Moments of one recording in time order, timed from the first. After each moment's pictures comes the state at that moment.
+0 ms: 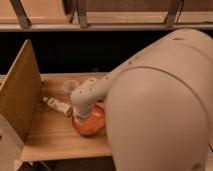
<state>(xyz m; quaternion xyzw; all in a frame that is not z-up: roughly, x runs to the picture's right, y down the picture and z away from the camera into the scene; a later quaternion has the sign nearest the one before) -0.148 0.174 0.747 -0.33 -0.08 0.14 0.93</state>
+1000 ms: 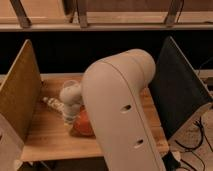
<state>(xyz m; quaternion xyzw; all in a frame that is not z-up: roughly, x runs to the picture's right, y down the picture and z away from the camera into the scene) -0.199 0.215 0.812 -0.42 -0.14 0.04 0.89</state>
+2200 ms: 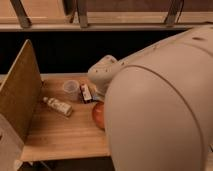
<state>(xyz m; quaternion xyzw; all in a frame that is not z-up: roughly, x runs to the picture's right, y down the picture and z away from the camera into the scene) 0.014 0.041 0.749 -0.22 0.07 0.19 0.95</state>
